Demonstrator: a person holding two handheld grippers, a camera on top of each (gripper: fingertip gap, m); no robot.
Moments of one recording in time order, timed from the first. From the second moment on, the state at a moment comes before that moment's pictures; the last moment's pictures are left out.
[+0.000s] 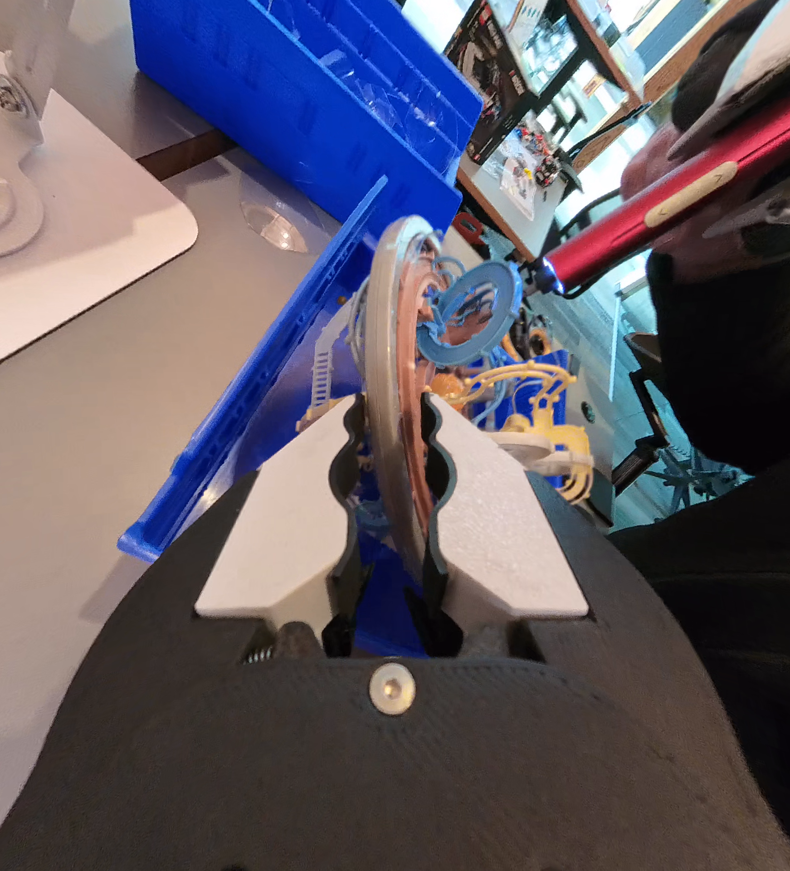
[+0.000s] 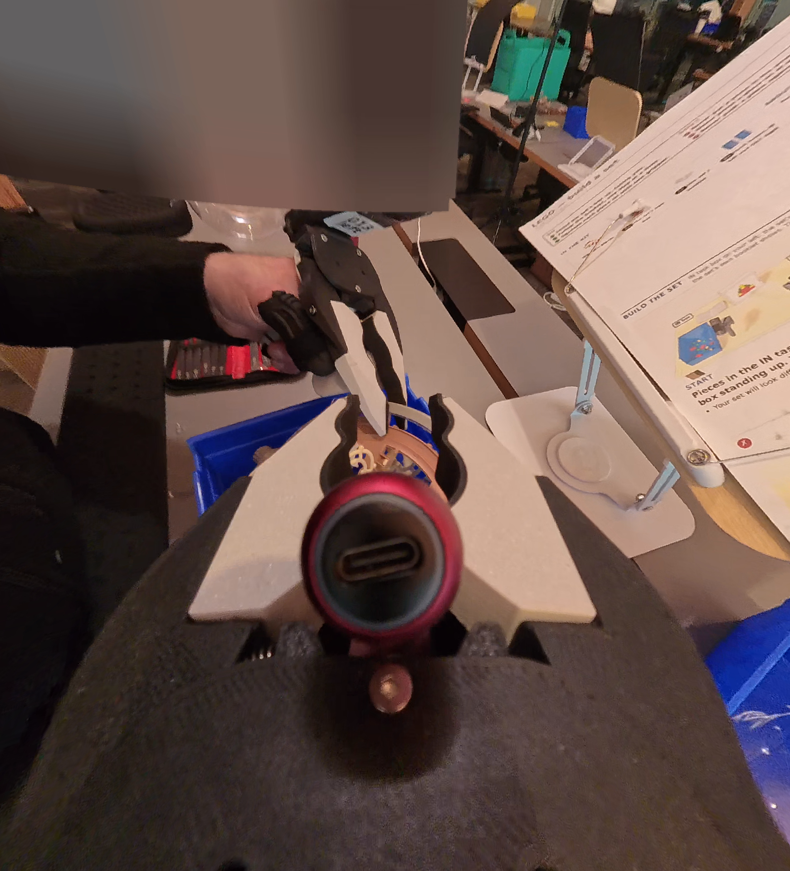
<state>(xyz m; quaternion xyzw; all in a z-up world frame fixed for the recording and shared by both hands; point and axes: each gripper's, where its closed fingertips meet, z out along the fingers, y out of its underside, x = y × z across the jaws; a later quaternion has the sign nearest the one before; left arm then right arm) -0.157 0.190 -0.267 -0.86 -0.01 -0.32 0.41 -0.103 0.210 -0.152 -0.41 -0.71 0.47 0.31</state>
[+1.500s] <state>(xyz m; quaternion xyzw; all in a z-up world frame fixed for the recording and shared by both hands) -0.038 0.164 -0.266 -0.69 0.46 0.32 0.46 0.019 0.237 -0.116 -0.48 -0.58 0.53 0.38</state>
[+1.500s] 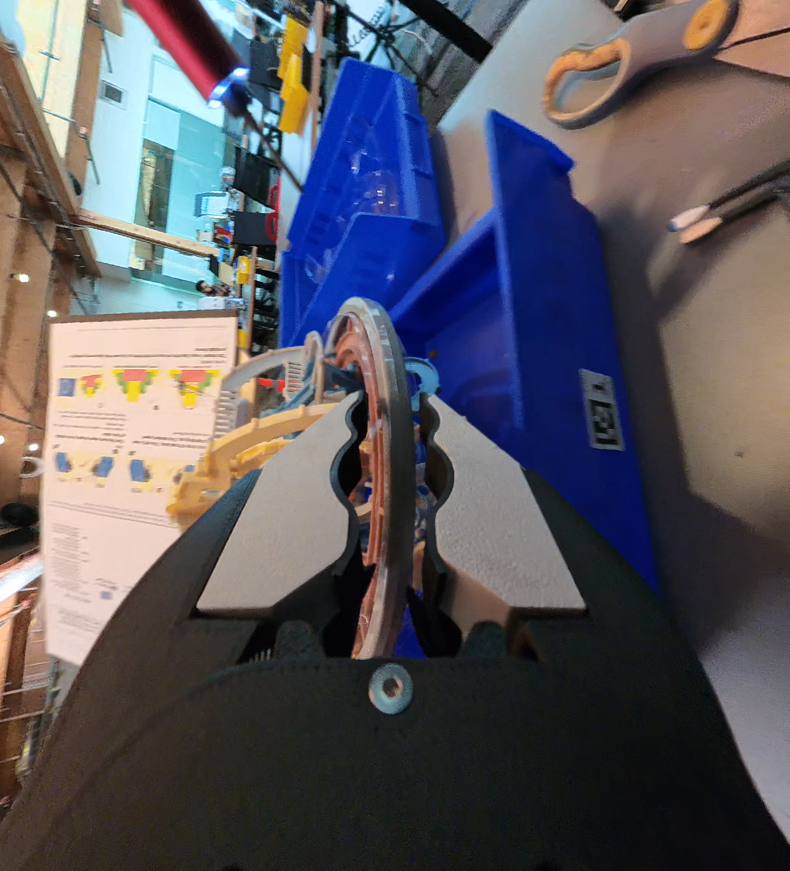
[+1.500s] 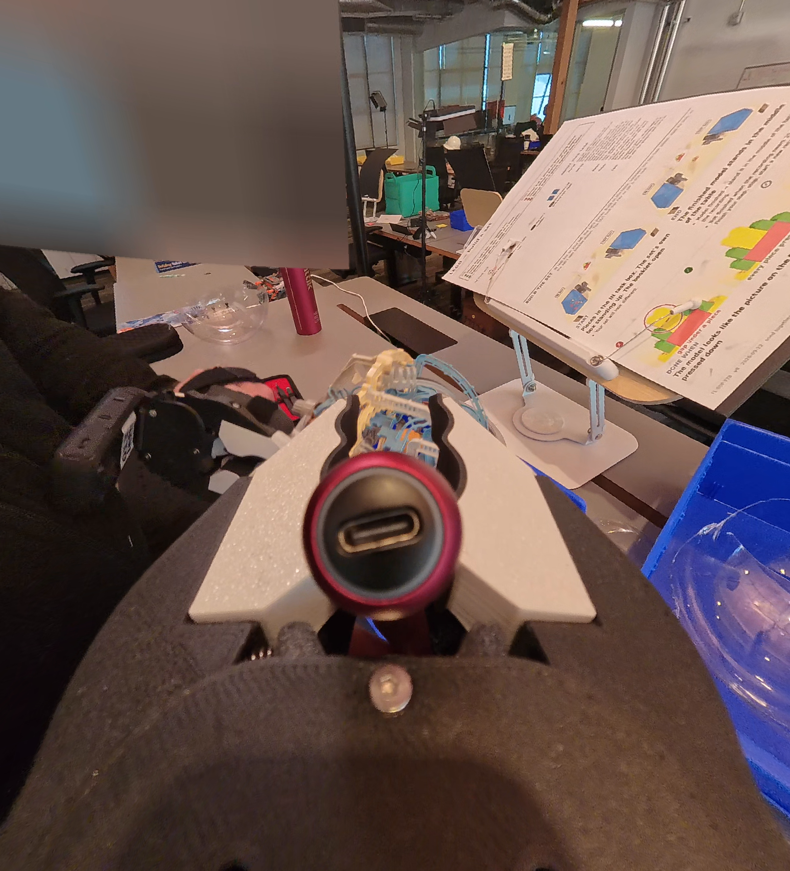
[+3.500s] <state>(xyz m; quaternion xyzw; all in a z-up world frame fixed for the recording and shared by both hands) 0.027 0.267 -0.216 -0.73 0.53 -0.06 0.43 -0.003 0.252 -0.122 -0.45 -0.49 0.56 0.49</state>
